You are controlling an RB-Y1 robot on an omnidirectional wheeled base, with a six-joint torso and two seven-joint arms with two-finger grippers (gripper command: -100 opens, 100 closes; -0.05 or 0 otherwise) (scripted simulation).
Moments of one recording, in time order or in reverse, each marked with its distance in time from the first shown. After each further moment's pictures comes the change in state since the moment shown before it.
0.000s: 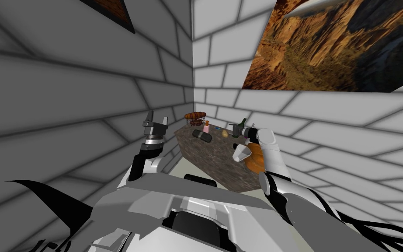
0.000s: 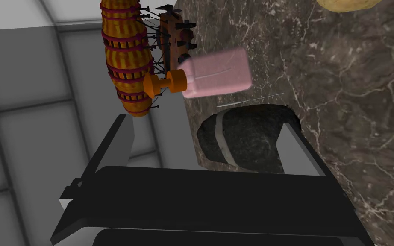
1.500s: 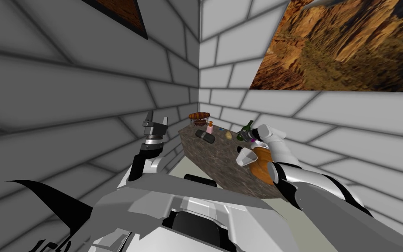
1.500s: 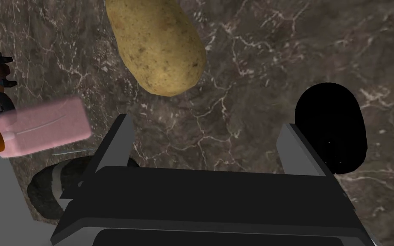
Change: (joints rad) left arm 0.000 0.000 0.000 0.000 0.000 0.000 0.000; right arm -0.179 -0.162 0.102 0.345 0.412 -0.168 0.180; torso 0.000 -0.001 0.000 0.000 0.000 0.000
